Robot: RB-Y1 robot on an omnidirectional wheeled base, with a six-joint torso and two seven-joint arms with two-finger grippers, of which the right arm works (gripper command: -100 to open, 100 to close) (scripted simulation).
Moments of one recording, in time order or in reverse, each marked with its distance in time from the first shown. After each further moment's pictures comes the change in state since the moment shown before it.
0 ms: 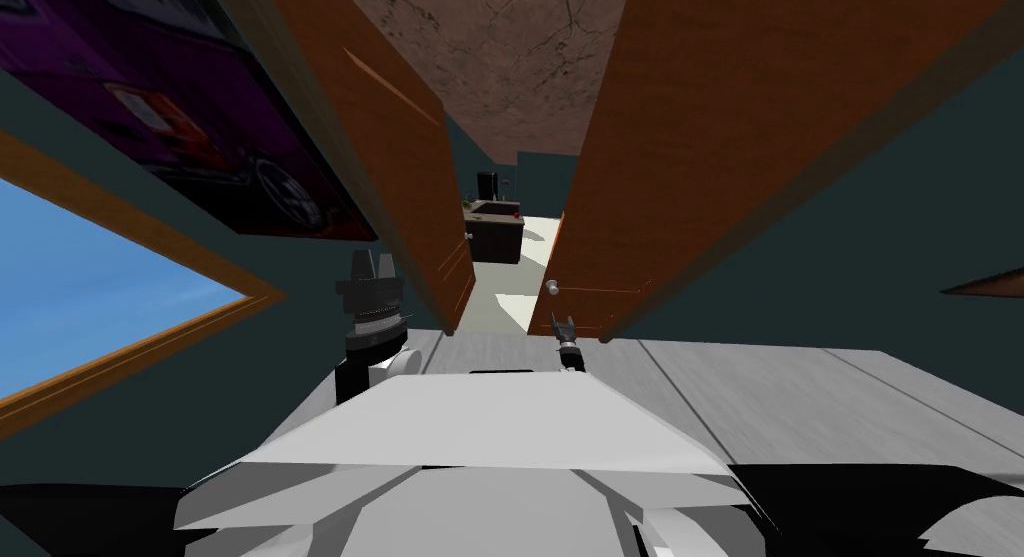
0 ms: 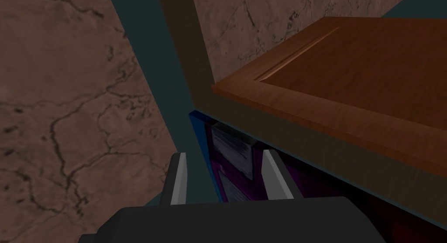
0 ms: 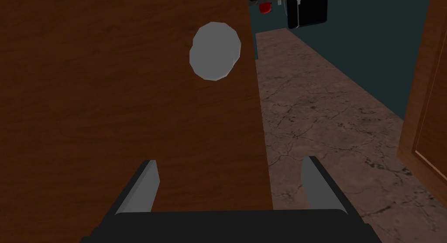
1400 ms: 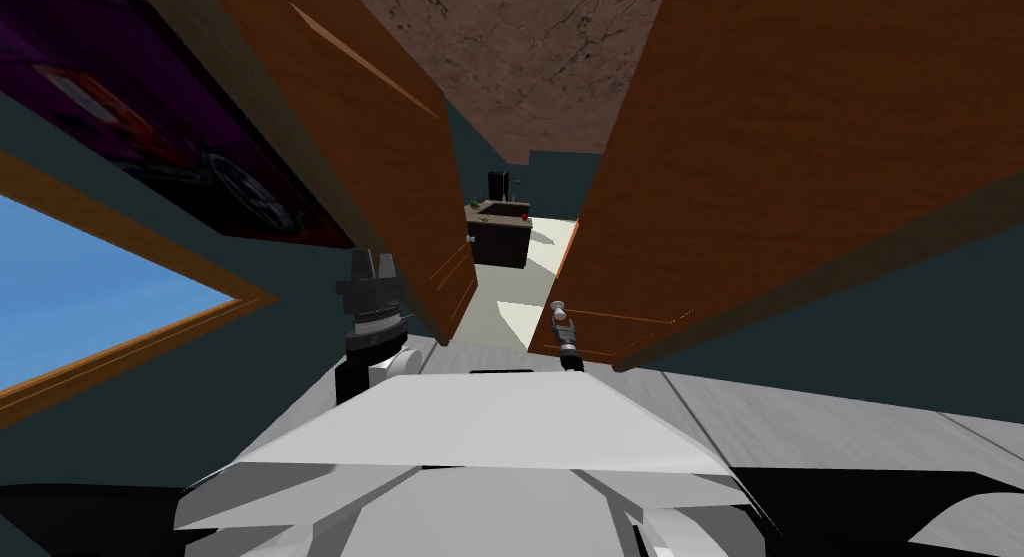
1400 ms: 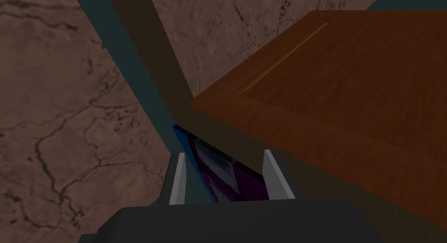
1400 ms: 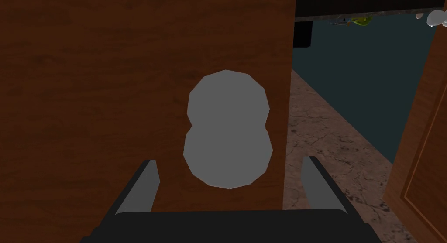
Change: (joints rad) arm -0.038 0.005 -0.015 0.112 -0.015 -0.035 0.128
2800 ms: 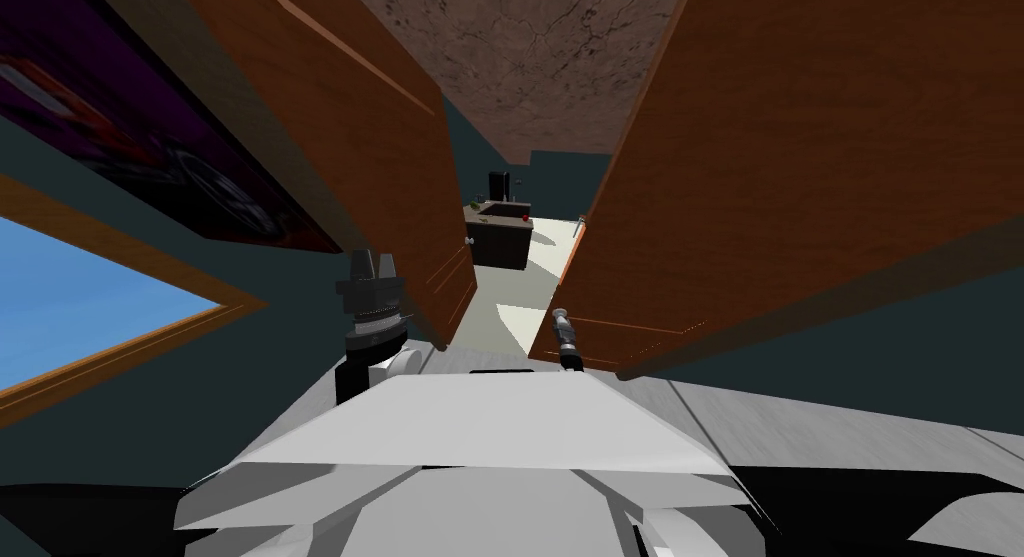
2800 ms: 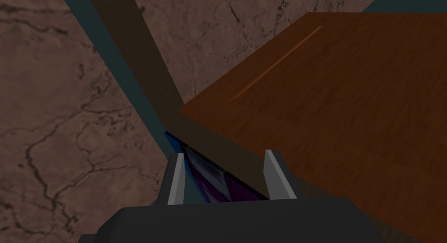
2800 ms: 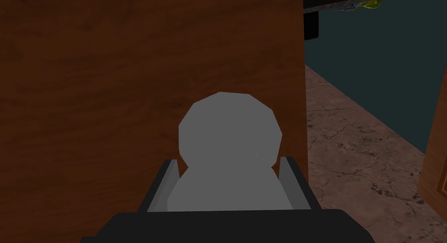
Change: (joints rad) arm -0.016 0.004 -0.005 0.027 -0.019 -0.006 -0.100
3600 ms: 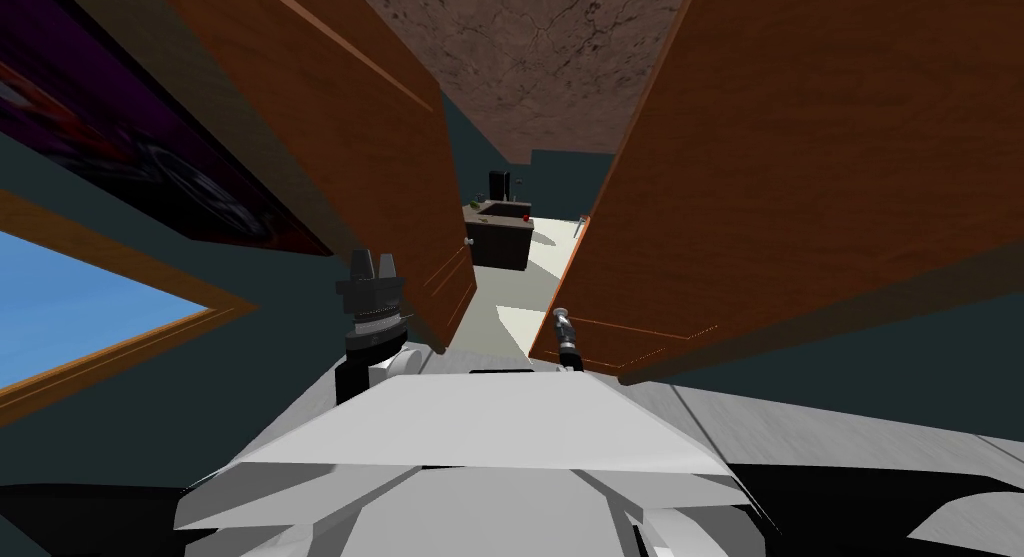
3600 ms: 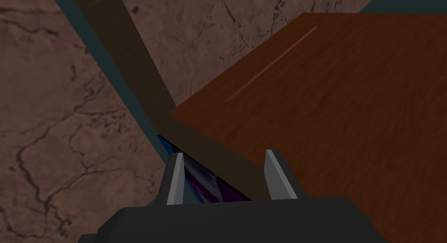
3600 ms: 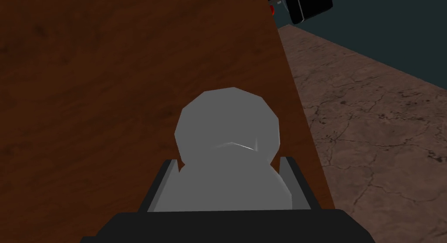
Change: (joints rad) arm -0.020 0.007 -0.007 0.016 -0.040 -0.009 -0.208
